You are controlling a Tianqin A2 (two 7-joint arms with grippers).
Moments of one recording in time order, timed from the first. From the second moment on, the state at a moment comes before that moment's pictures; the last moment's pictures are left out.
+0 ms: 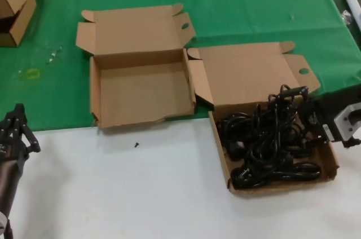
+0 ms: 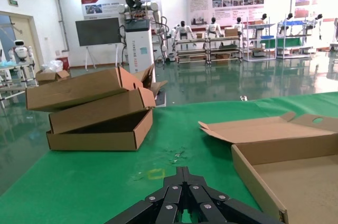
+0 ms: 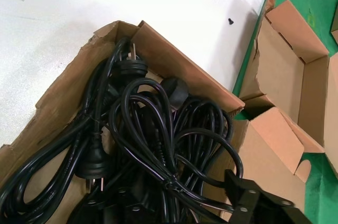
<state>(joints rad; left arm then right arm) 0.00 -0.30 1.60 -1.60 -1.80 0.00 0.00 0.81 0.79 -2.03 1.10 1.49 -1.14 -0.78</state>
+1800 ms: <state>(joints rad) 0.00 -0.30 1.60 -1.60 -1.80 0.00 0.00 1.00 0.68 -2.07 1.23 1.38 -1.16 -0.26</state>
